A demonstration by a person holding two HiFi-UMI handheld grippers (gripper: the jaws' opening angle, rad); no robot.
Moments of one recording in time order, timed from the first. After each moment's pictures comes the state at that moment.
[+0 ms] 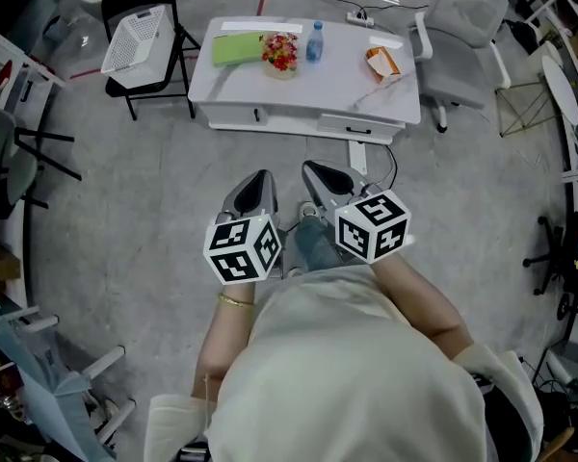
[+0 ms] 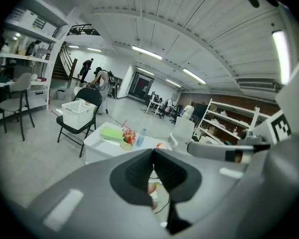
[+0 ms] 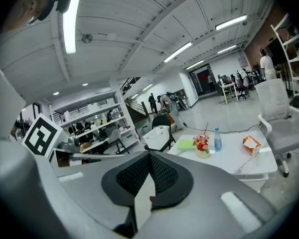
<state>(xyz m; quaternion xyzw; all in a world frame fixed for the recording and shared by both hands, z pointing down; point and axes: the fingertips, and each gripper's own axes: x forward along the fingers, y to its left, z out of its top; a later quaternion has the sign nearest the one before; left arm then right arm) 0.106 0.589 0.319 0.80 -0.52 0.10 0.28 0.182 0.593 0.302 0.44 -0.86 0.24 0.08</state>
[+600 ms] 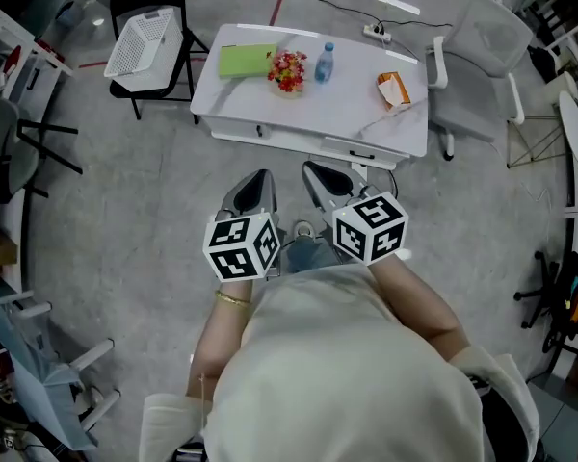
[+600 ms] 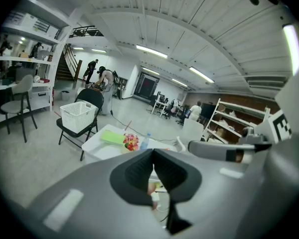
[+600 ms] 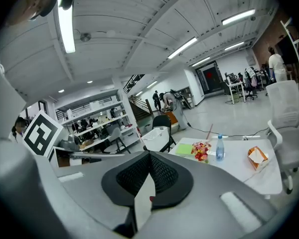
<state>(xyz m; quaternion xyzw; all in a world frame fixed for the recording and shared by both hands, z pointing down) 0.136 0.494 0.321 0.78 -0.55 0.10 0.28 0.211 0.492 0.304 0.41 -0.88 0.23 0.09</state>
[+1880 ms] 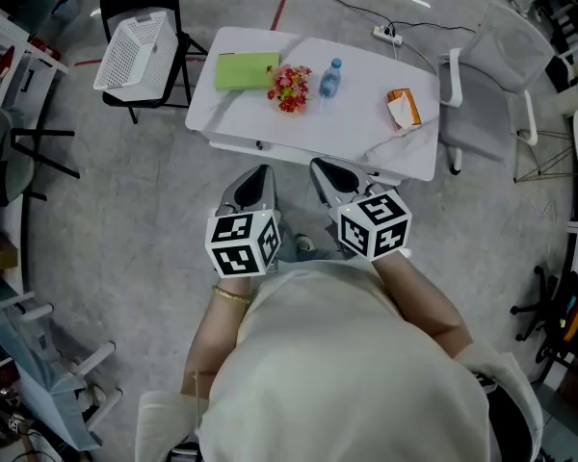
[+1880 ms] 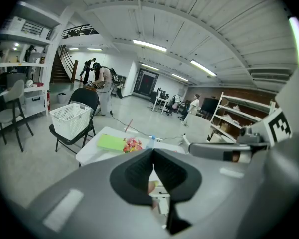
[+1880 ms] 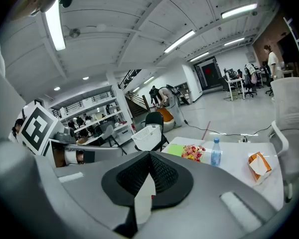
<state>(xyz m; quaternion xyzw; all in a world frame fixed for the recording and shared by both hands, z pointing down) 0.151 0.367 0.344 0.78 -0.55 0.14 0.27 0.237 0.364 0.341 0.41 -0.87 0.25 0.12</state>
